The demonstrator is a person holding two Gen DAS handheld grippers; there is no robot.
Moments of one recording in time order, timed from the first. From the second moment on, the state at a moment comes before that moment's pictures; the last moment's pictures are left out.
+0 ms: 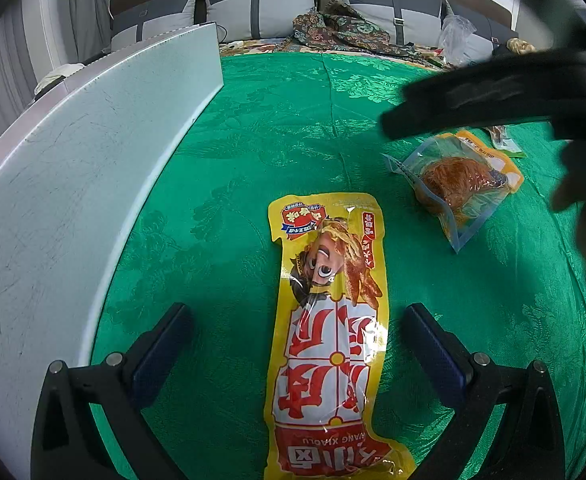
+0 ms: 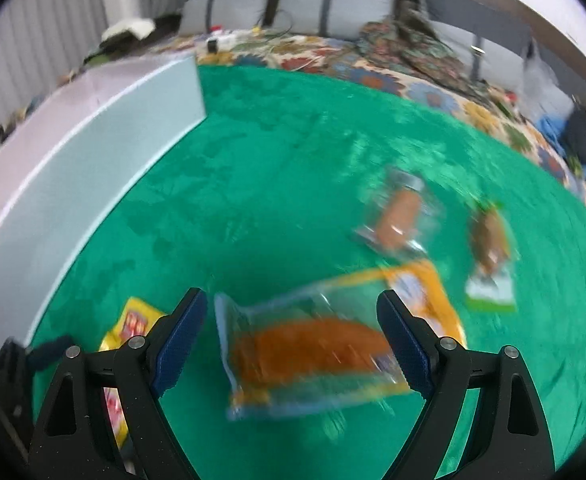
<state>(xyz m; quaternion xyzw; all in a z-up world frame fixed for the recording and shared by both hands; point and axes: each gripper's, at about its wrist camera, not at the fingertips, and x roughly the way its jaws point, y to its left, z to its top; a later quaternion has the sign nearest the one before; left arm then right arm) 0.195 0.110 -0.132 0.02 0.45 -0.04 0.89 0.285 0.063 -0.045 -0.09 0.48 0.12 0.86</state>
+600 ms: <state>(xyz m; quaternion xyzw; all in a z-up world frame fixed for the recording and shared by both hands) 0.194 0.110 -0.132 0.02 0.45 -0.04 0.89 0.207 -0.006 -0.078 -0.20 0.47 0.24 0.83</state>
